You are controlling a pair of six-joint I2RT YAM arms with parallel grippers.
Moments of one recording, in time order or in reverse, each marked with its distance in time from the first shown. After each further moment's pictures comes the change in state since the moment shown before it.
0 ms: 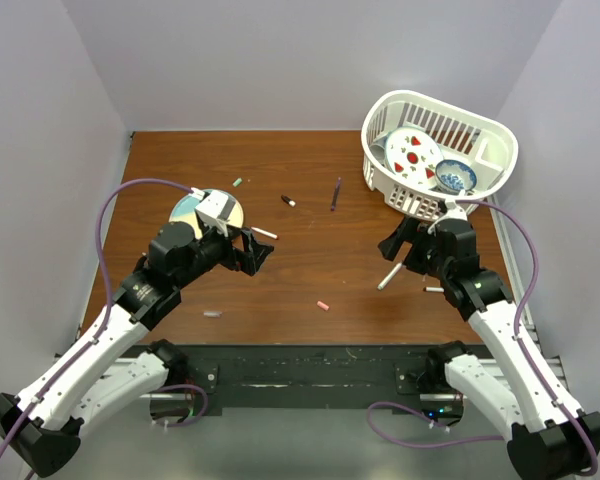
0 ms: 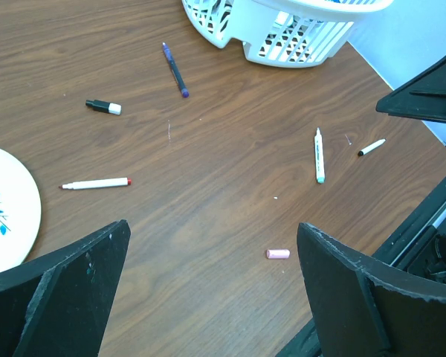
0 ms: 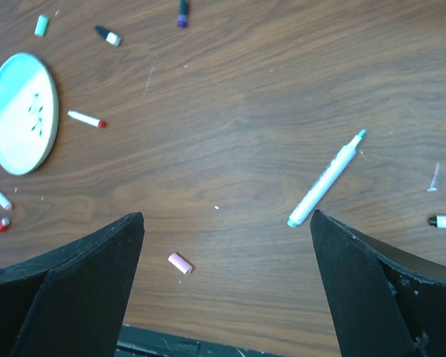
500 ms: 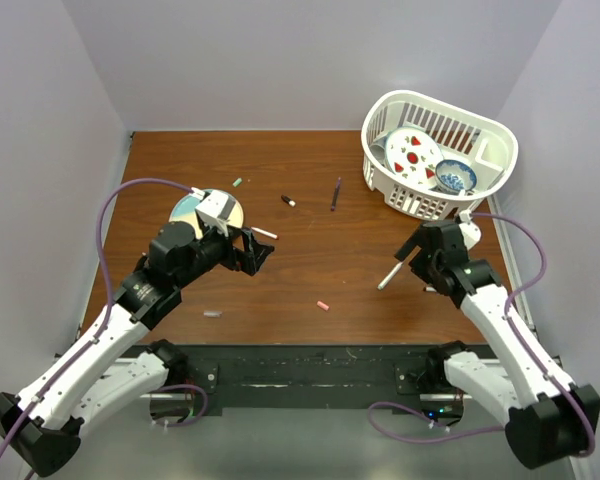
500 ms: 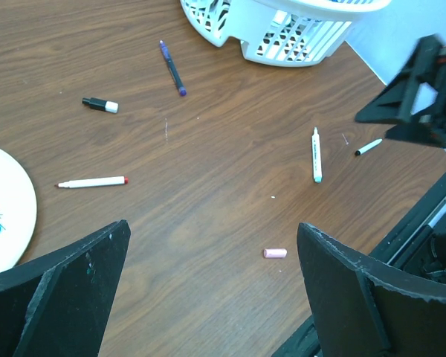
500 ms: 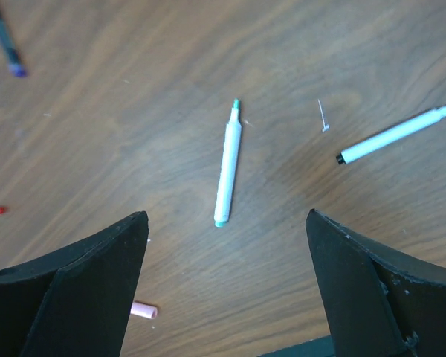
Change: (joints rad) left arm 0.000 0.003 0.000 -0.001 0.002 -0.009; right arm -0.001 0.124 0.002 -0.170 0.291 0.267
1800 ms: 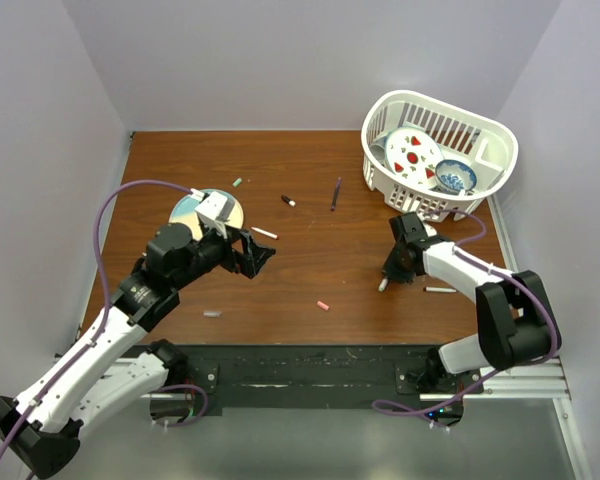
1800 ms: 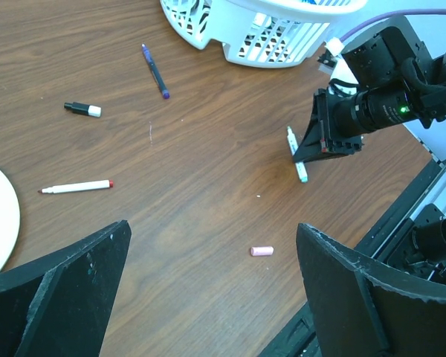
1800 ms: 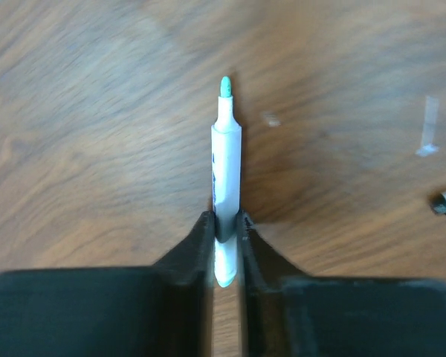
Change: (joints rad) left arm 0.000 -0.019 -0.001 0.003 0.050 -0.011; right arm 0.029 0.525 -0.005 0.226 -0.148 -0.058
